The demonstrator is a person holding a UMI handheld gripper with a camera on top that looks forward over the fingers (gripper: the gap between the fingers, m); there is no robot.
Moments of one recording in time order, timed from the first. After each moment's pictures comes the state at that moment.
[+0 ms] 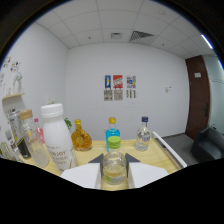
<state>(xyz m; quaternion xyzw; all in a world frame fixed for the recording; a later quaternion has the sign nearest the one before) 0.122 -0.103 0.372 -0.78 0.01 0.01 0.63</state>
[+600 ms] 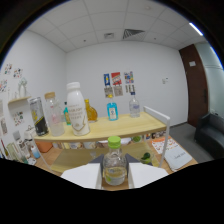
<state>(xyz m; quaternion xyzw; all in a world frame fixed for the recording) 0.115 -0.221 0.317 -0.78 0.04 0.05 0.62</state>
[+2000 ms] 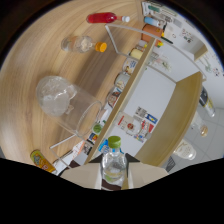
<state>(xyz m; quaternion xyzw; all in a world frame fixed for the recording) 0.108 -0.194 0.202 -0.44 -0.62 -0.59 0.27</state>
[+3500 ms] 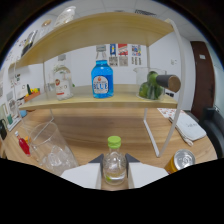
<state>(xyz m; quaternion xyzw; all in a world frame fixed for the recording) 0.147 -0.194 0.054 -0.85 -0.02 0.03 0.53</state>
